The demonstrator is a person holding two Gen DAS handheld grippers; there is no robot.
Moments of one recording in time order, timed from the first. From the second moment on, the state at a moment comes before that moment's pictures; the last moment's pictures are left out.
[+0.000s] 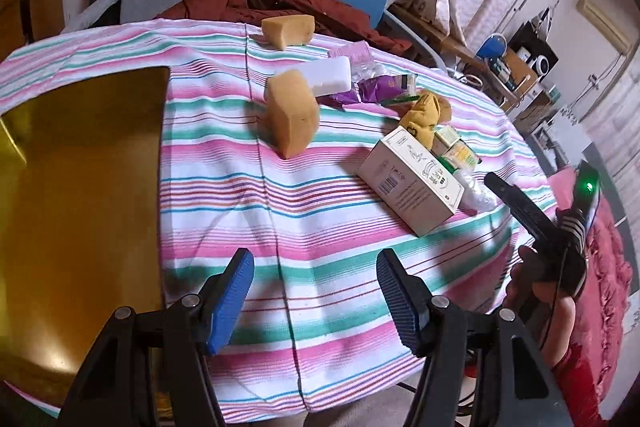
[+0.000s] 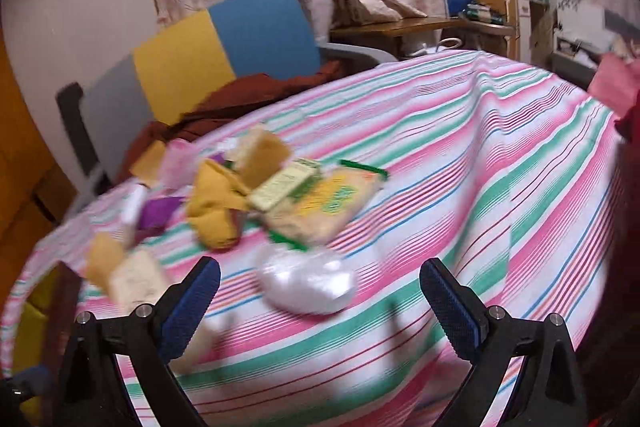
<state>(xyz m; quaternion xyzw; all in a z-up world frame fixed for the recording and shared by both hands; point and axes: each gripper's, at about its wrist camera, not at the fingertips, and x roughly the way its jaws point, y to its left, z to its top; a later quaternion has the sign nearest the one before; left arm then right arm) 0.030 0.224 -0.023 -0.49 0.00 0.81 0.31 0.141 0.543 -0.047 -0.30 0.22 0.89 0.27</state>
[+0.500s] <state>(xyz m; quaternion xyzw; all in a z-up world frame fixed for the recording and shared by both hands) 0.029 0.311 -0.016 -0.47 -0.02 0.80 0.37 0.112 0.538 -0.084 -0.32 0.18 0.88 0.29</state>
